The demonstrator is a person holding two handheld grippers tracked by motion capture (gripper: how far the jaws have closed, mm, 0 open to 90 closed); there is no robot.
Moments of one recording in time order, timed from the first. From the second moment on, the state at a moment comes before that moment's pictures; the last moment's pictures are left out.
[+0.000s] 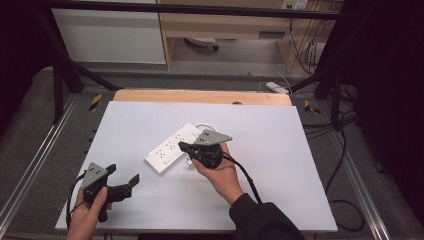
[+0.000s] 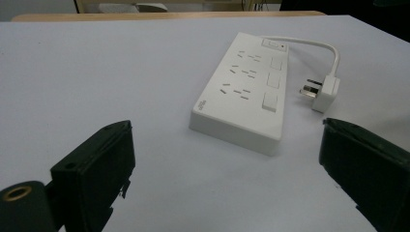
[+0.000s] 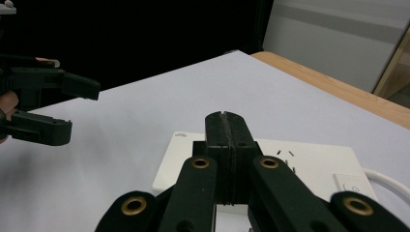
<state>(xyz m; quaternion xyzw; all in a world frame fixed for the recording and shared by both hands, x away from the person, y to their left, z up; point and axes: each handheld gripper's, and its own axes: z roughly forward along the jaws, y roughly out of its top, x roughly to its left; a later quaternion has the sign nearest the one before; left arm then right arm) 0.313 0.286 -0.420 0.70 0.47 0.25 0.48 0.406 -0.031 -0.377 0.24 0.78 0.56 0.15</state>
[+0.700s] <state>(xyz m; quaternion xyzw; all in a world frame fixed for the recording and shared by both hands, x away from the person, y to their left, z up) 0.313 0.287 -0.420 0.69 0.48 0.24 0.48 0.410 0.000 -0.385 0.23 0.80 0.54 0.14</state>
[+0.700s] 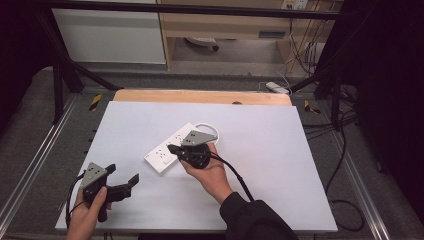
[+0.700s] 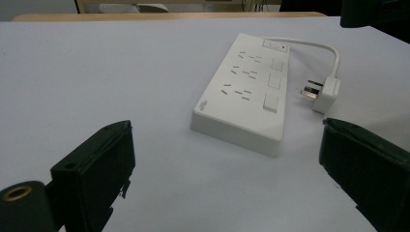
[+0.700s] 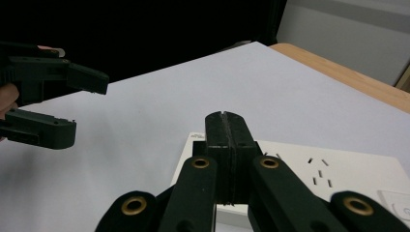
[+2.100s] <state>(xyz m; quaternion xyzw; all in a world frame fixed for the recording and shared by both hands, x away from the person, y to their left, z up) 0.314 0.289 -0.419 0.69 0.48 0.25 0.48 0.430 0.021 -0.431 0.27 0.81 0.51 0.12</state>
